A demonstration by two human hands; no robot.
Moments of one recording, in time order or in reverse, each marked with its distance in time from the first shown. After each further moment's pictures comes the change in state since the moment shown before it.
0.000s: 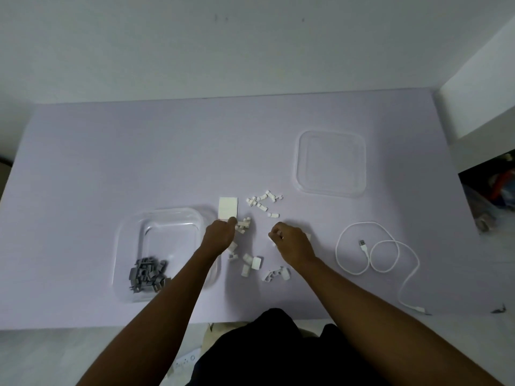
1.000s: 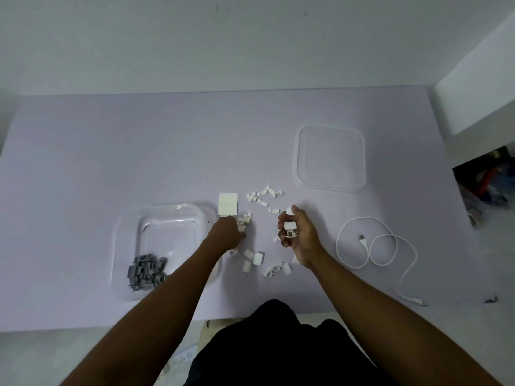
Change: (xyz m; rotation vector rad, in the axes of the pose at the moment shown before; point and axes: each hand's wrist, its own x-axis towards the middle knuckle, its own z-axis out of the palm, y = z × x) left_hand 0.006 0.000 0.006 0.461 -0.059 0.207; right_hand -0.008 -0.015 -0.019 1.207 -0.078 0.320
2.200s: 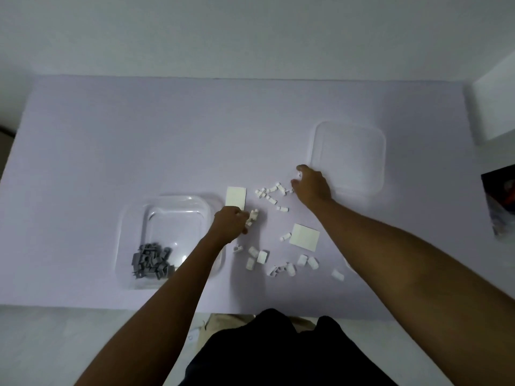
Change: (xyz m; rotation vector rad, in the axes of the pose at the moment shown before) left_hand -0.009 0.007 -0.017 -0.525 0.042 -0.132; right_hand 0.111 -0.071 0.010 -1.443 0.292 -0.317
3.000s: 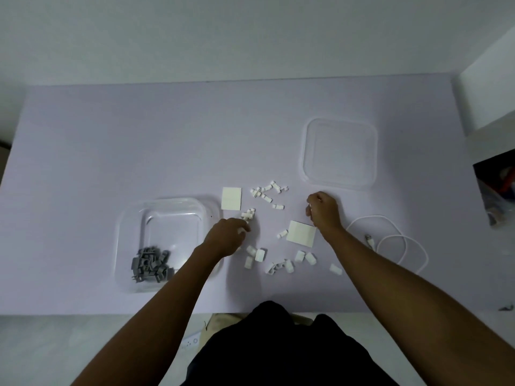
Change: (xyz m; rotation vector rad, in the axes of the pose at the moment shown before) left_hand -0.003 -0.032 0.011 0.452 -0.077 0.291; right_hand -0.060 0.058 0.013 0.808 0.011 0.312
